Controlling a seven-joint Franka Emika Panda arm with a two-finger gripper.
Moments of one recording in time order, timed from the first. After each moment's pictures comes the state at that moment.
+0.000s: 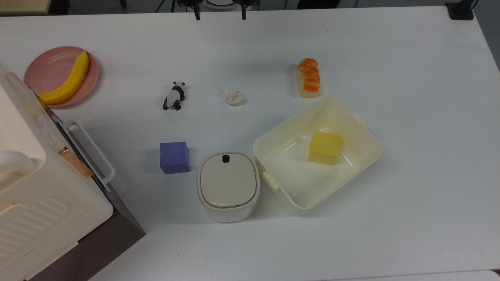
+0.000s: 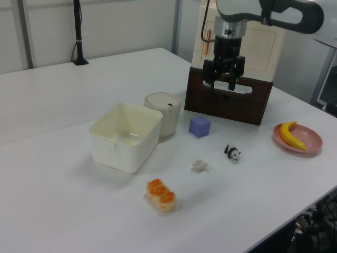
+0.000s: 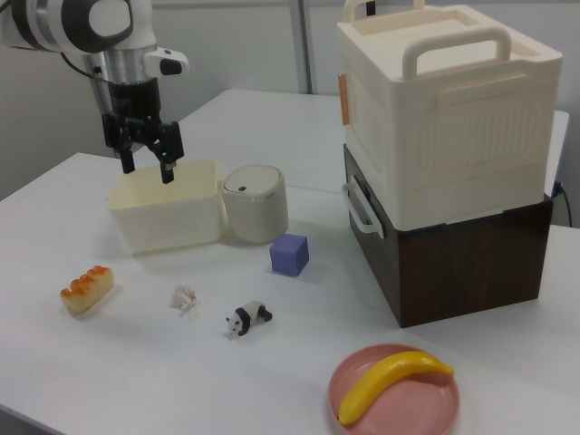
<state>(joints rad) 0.16 0.06 -0.10 -1.55 0.03 1.50 0.05</state>
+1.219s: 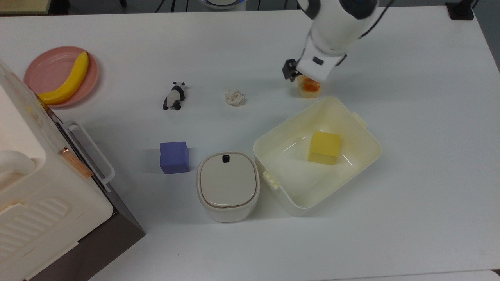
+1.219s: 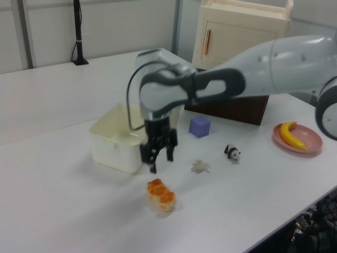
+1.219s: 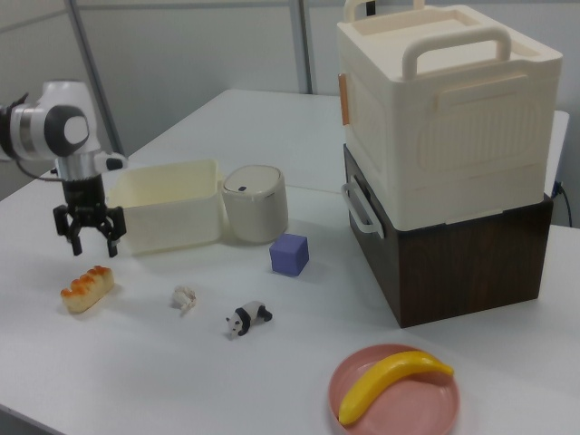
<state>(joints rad) 0.52 0.35 -0.10 -1.70 0.05 1.79 0.09</state>
